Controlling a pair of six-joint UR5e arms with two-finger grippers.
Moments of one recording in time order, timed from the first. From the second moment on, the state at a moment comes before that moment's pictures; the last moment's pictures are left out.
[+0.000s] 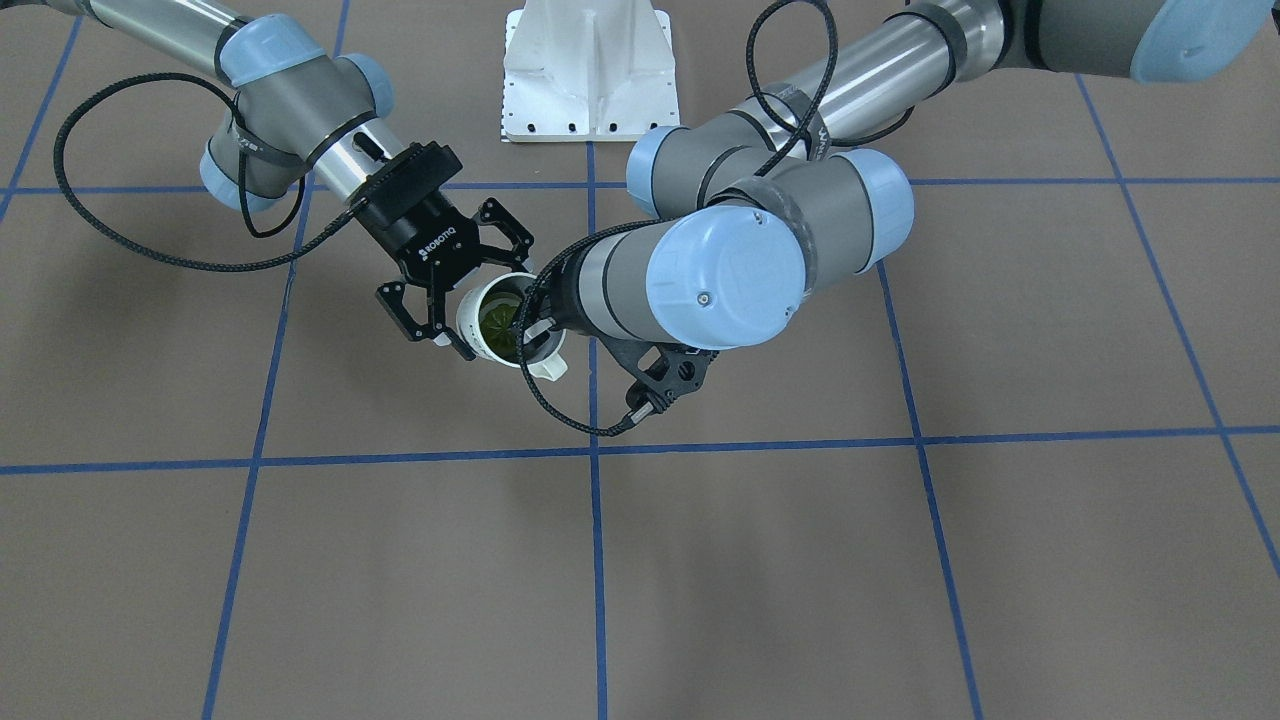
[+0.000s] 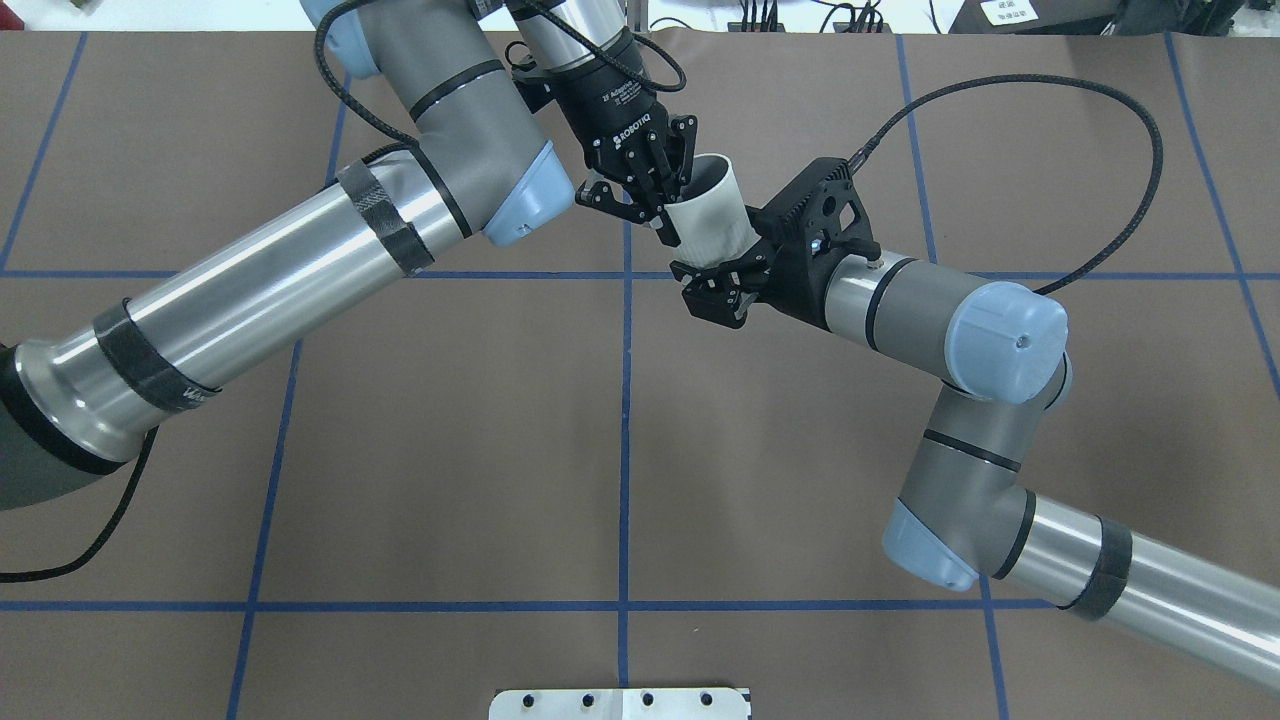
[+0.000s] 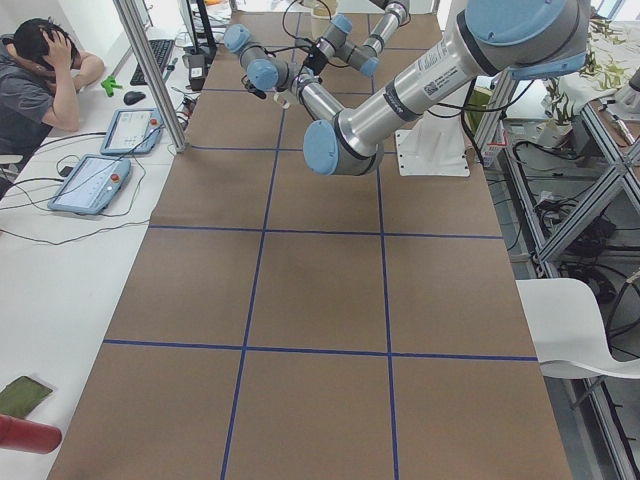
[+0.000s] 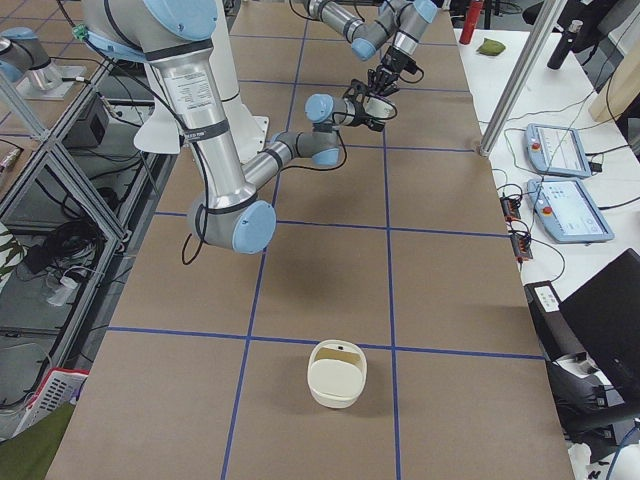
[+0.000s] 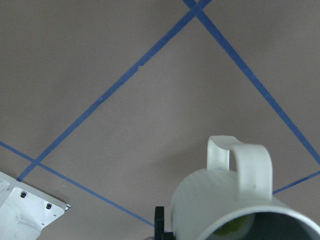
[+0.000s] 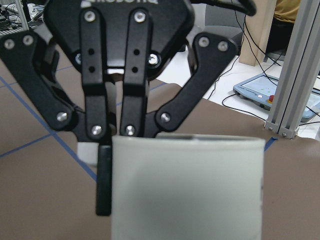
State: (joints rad) left arm -0.83 -2.68 -1.12 -1.74 -2.76 -1.89; right arm 0.56 -1.15 1.66 -0.49 1.48 0.53
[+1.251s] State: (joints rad) left arm -0.82 -2.68 -1.12 -1.75 -2.76 -1.89; right arm 0.56 -1.15 1.66 -0.49 1.48 0.54
